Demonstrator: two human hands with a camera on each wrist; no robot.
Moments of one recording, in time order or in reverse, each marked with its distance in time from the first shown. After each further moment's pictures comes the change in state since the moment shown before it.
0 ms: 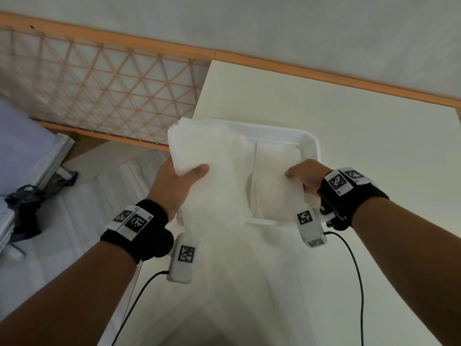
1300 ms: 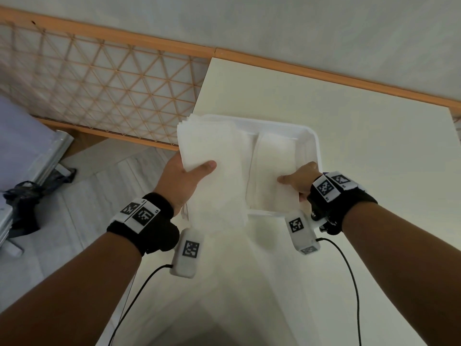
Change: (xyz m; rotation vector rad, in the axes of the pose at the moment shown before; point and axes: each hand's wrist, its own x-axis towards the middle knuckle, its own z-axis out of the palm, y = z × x) left_hand -0.013 0.003 0.007 0.063 -0.081 0.046; right_hand -0.020 0.008 0.018 -0.237 0.191 0.089
